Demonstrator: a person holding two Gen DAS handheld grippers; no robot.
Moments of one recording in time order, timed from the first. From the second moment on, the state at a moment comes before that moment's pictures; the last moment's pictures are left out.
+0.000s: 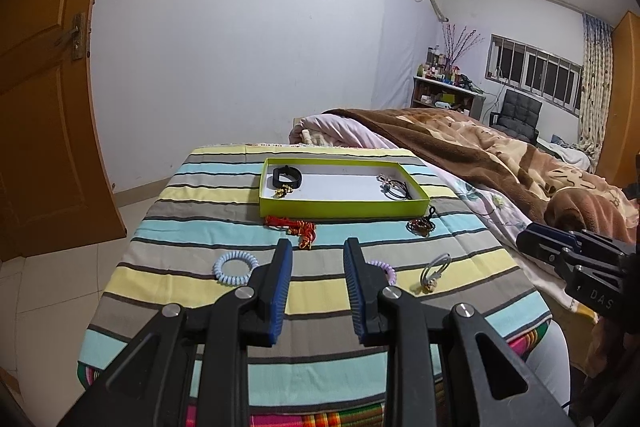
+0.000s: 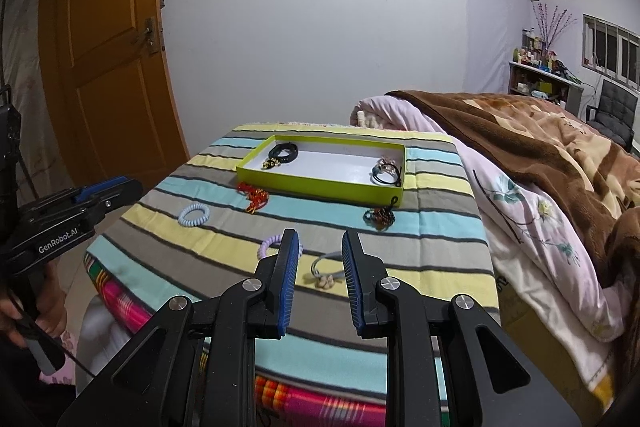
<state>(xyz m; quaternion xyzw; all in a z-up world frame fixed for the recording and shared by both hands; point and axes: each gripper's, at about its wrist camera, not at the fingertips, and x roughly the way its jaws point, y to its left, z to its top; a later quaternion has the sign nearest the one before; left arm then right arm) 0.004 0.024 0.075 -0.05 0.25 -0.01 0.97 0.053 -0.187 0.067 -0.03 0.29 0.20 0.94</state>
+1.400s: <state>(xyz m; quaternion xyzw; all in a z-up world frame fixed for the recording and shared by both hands) 0.061 0.026 0.037 -0.05 0.29 -0.02 0.95 0.118 -0.189 0.028 -0.02 0.34 0.19 0.92</state>
